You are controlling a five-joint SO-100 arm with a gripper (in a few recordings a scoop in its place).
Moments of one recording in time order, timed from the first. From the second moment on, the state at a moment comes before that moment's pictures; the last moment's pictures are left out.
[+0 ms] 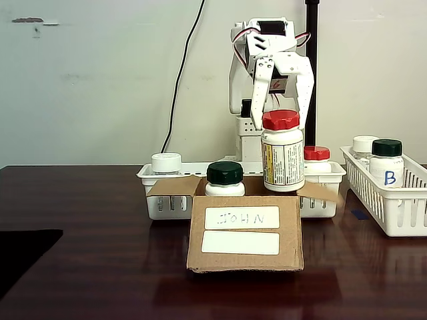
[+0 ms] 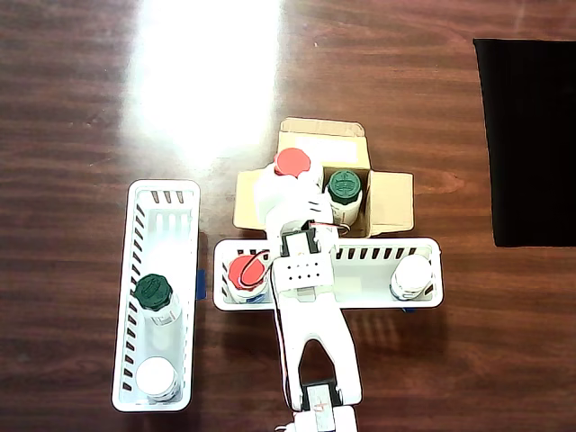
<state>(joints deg) -0.9 91.1 83.8 33.3 90.8</state>
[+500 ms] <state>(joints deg) 0.7 91.4 95.3 25.3 94.7</state>
